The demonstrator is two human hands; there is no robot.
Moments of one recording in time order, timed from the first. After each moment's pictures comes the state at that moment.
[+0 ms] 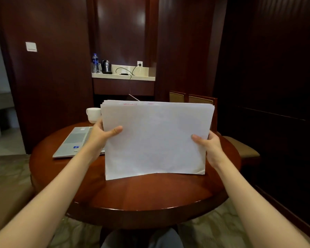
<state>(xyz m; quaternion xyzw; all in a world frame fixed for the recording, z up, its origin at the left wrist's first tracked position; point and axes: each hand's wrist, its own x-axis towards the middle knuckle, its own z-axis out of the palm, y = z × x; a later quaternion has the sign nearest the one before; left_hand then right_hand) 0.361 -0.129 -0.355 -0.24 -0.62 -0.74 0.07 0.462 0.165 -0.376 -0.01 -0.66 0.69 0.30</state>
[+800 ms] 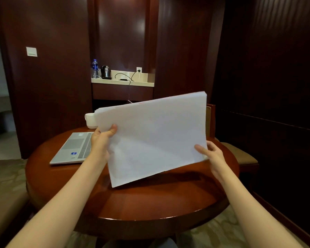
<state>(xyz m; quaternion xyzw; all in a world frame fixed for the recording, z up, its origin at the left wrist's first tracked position) 0.351 -0.102 -0.351 -0.10 -0.46 -0.88 0.07 0.461 0.181 -0.389 -0.08 -0.66 0.68 0.30</state>
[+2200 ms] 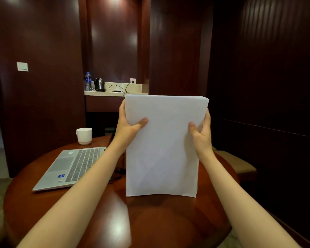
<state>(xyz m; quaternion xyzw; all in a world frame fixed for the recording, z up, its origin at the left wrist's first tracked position) 0.342 -0.036 -0.279 -0.34 -0.61 -0.69 0.17 0.418 0.157 -0.304 0.03 -0.68 0.55 0.49</state>
